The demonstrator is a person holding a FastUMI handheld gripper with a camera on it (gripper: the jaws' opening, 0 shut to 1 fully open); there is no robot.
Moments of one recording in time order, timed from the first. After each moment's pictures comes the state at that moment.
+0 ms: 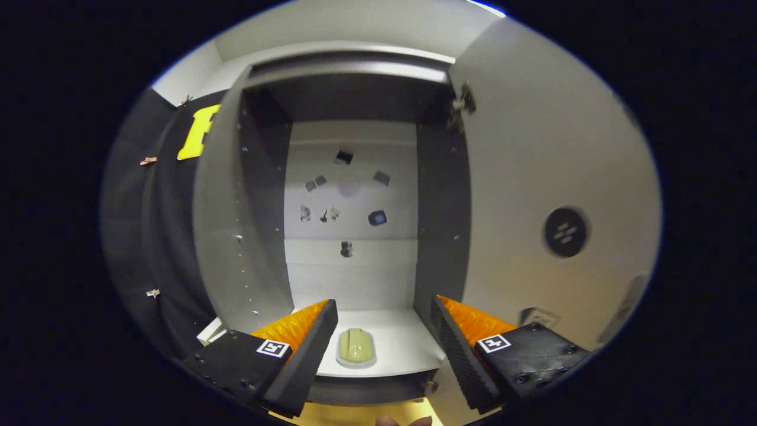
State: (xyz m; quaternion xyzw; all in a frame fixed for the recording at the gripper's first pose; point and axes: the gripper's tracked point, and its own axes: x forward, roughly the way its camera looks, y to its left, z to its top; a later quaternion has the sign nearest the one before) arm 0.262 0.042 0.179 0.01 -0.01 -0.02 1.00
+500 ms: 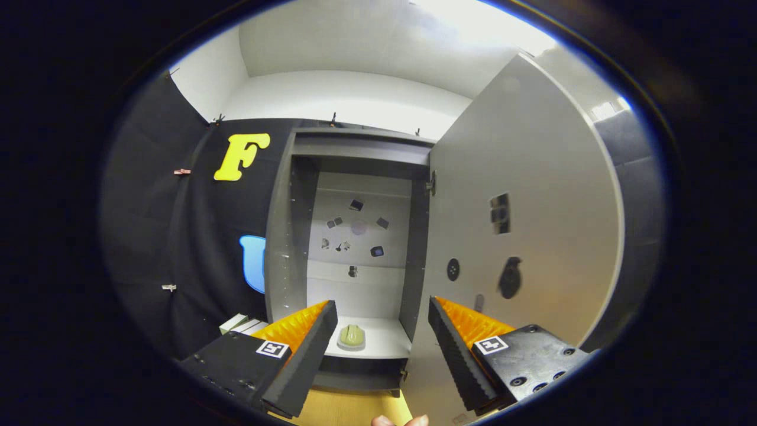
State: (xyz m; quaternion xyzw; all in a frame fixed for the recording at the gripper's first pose) arm 0.082 0.021 0.226 -0.01 -0.07 0.01 1.00
